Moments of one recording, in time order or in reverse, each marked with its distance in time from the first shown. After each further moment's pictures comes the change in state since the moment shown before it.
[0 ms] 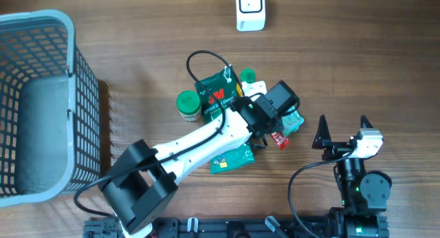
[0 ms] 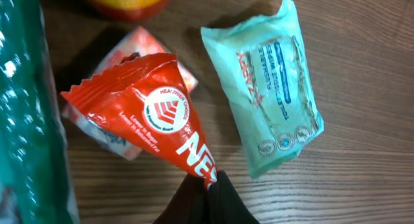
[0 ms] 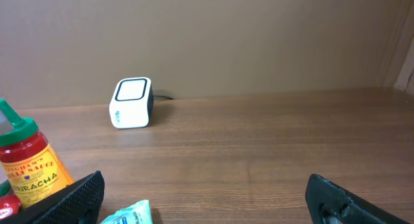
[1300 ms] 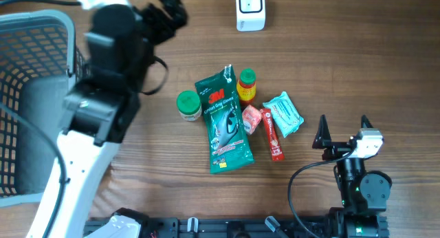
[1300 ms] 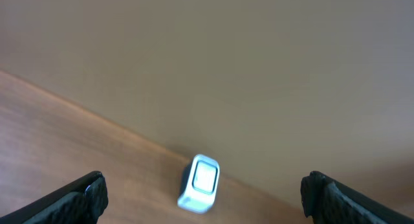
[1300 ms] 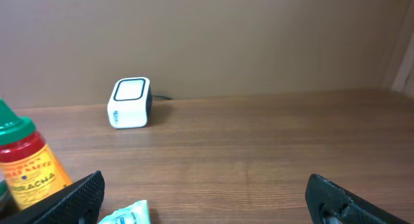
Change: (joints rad) left arm 0.616 -0.569 0.108 0.272 -0.122 0.410; right arm 0.000 0.000 0.000 0.002 0.016 -0.018
